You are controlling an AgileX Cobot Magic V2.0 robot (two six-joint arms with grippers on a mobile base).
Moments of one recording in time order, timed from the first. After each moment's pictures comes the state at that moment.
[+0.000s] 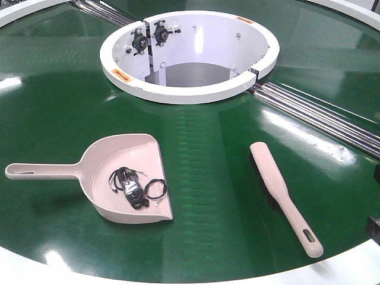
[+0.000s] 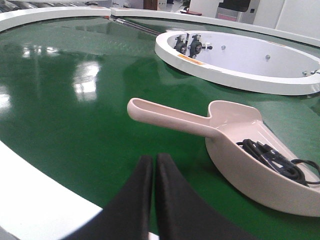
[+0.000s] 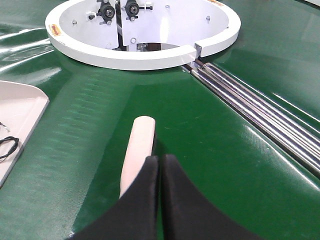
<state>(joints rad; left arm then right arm) -0.01 -0.01 0.03 0.06 0.23 -0.17 0.17 0.55 -0.52 0.06 0.41 -0.11</state>
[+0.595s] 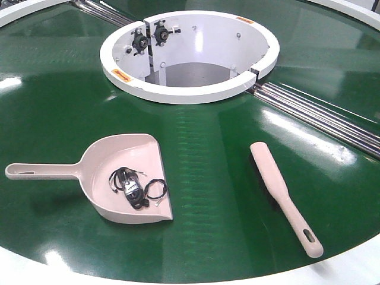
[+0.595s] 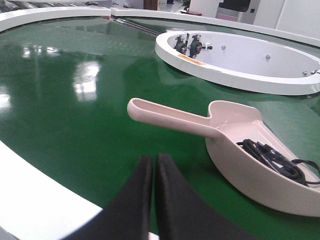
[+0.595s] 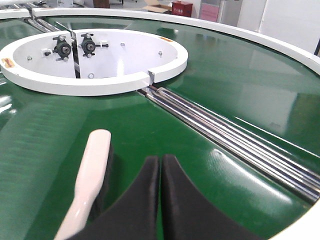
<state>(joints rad) -0.01 -0.01 0.03 0.06 0.23 -0.17 0.02 0.23 -0.27 0.05 0.29 -0.13</state>
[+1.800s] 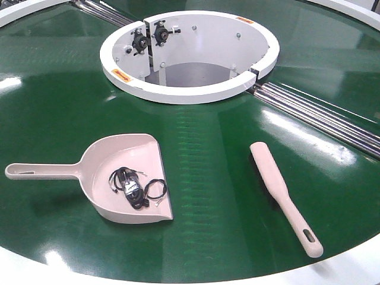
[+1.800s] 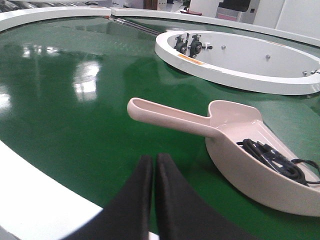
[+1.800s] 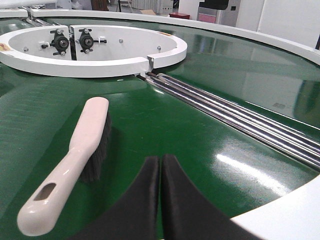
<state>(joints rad) -0.01 -0.01 0.03 0.06 0.23 -0.17 0.02 -0.01 0.03 0.05 0.19 -0.13</state>
